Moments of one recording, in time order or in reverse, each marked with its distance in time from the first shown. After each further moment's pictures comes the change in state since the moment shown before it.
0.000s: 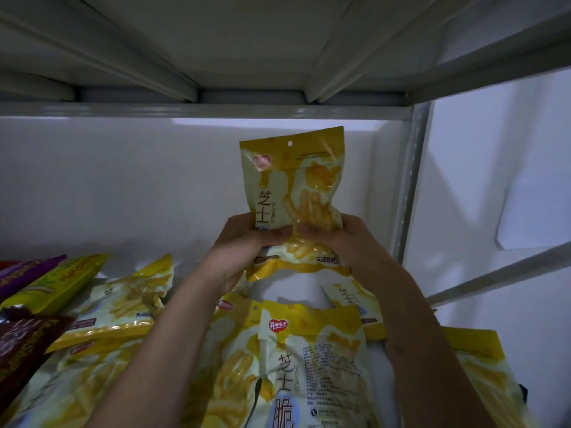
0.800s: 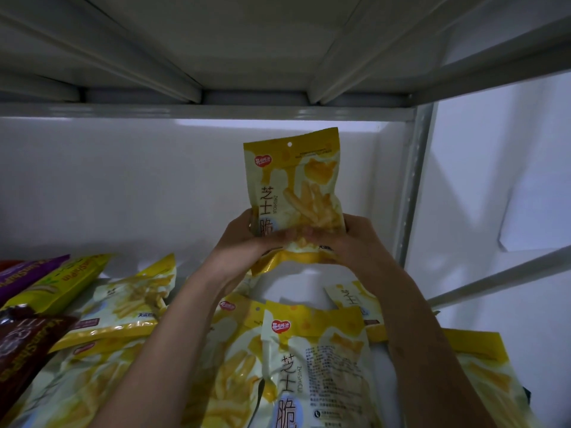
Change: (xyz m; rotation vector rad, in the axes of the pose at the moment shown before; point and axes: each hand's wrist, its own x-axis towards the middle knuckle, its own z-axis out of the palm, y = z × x) left_hand -0.001 -0.001 -0.001 -0.039 -0.037 0.058; right_hand 0.004 0.008 -0.002 -0.031 0.050 -0.041
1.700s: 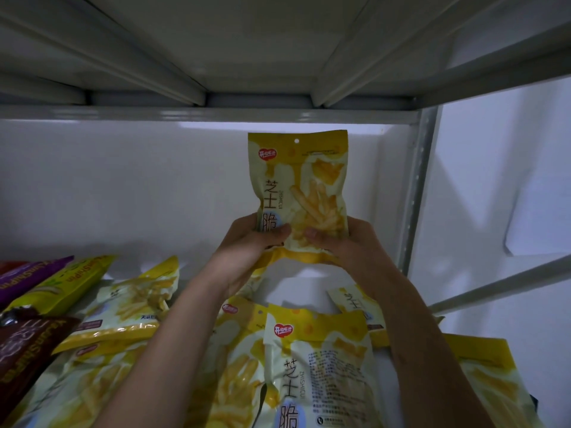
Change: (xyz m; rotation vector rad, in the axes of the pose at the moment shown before) left_hand 0.001 0.003 0.000 -0.066 0.026 -0.049; right_hand -0.001 0.001 0.004 0.042 -0.051 -0.071
